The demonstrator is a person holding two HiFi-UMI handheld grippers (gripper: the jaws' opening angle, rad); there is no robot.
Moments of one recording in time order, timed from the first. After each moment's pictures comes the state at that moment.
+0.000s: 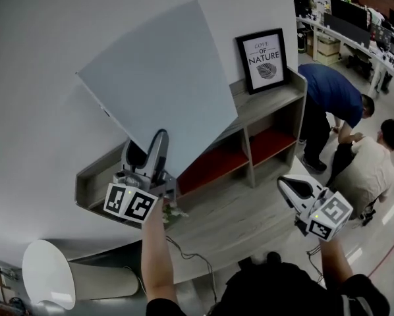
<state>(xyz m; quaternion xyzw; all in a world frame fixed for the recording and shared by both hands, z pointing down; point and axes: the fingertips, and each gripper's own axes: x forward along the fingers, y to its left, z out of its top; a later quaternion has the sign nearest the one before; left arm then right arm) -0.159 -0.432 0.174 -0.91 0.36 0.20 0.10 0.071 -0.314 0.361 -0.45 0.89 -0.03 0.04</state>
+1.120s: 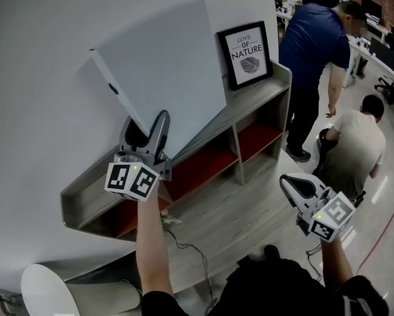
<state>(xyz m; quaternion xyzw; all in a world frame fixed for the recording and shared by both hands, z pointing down) -0.124 -0.510 0.193 -0.93 0.32 0.16 0.11 0.078 -0.303 0.366 -0.52 0.85 -0.03 0.02</state>
